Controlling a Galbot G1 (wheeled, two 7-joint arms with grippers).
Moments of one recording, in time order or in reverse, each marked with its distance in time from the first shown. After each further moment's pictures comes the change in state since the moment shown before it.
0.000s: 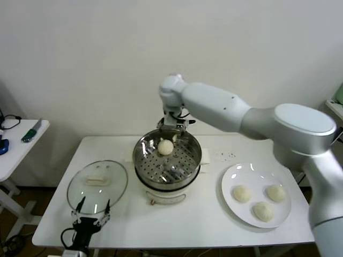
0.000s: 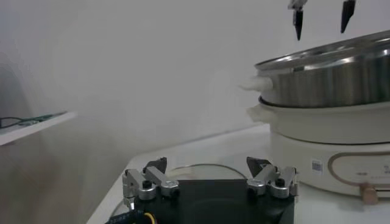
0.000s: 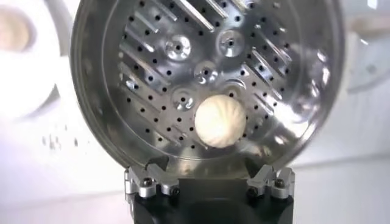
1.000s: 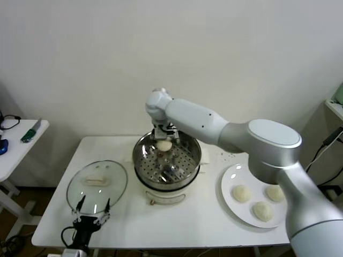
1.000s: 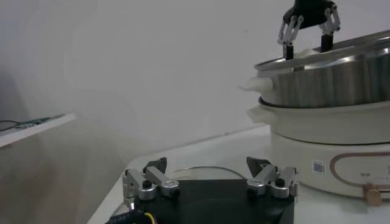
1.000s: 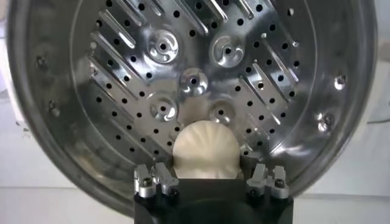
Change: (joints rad) left arm -0.018 0.004 -0.009 0.033 0.000 -0.023 0.005; right arm -0.240 0.279 0.165 -0.246 -0.507 0.336 -0.045
